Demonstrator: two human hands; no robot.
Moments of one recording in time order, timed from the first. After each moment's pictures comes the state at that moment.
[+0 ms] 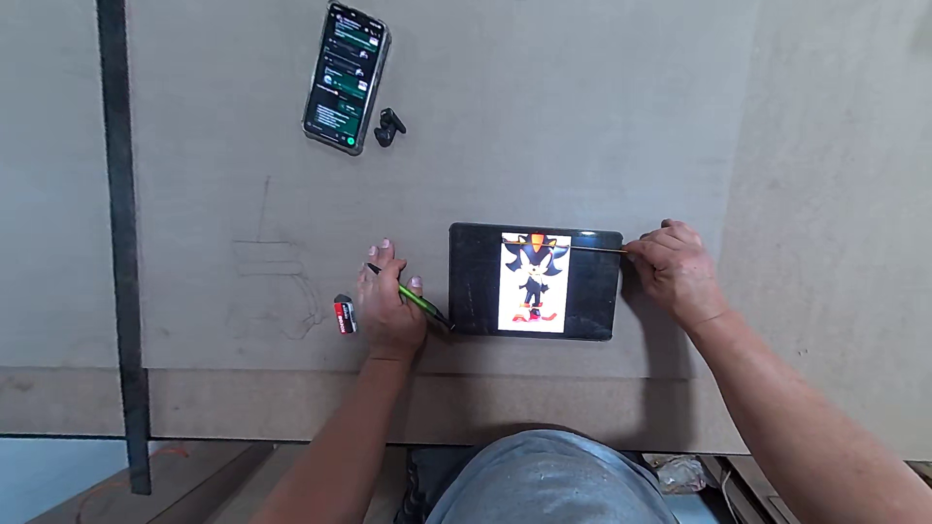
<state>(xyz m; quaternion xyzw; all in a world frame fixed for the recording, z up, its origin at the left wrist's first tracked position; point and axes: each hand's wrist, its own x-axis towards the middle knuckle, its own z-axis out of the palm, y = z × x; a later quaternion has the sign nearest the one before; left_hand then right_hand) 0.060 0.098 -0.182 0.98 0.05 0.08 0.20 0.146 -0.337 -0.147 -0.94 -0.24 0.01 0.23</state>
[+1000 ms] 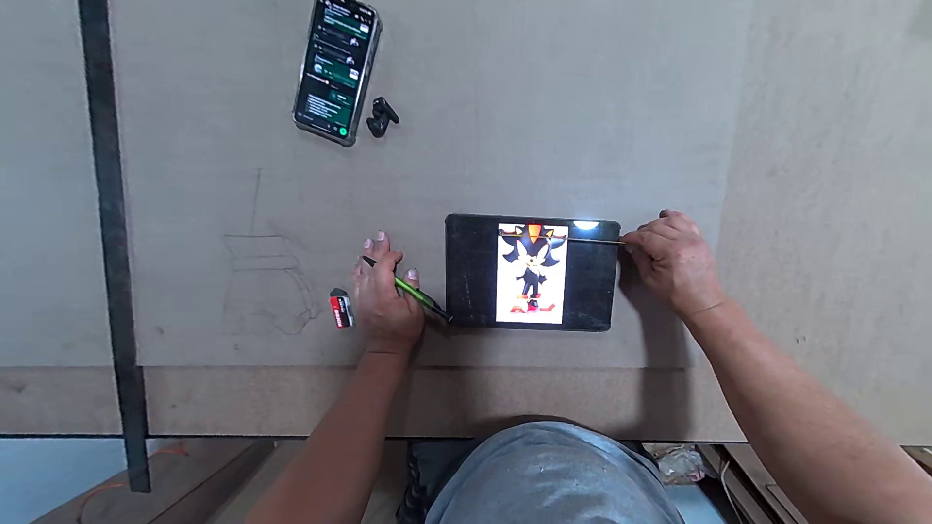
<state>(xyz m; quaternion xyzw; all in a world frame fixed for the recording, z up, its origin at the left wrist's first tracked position) 0.058 0.100 -0.185 0.98 0.04 0.09 0.19 0.142 -0.337 -0.147 -0.94 -0.24 0.01 0.23</state>
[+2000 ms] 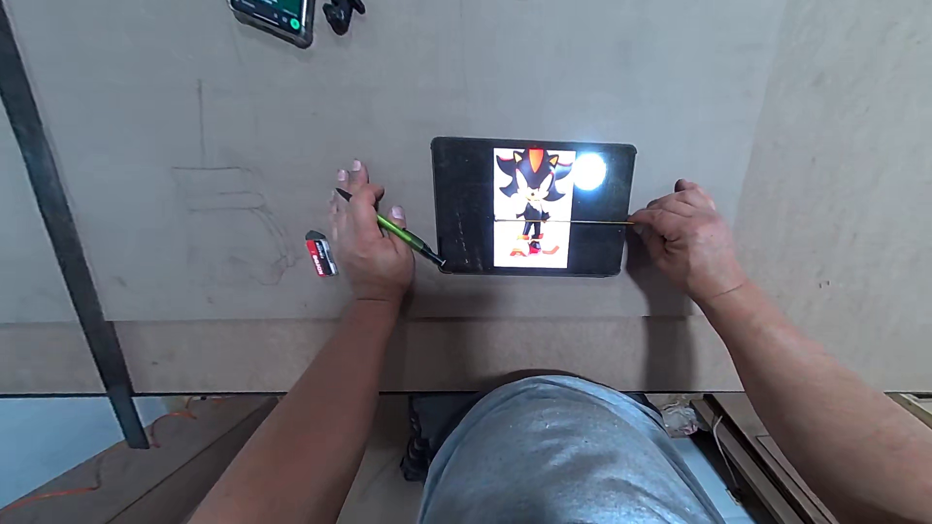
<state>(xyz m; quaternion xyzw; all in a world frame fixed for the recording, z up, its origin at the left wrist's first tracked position) 0.057 0.103 -0.188 0.98 0.03 0.10 0.19 0.085 -0.338 -0.145 -0.94 -0.25 0.05 0.24</state>
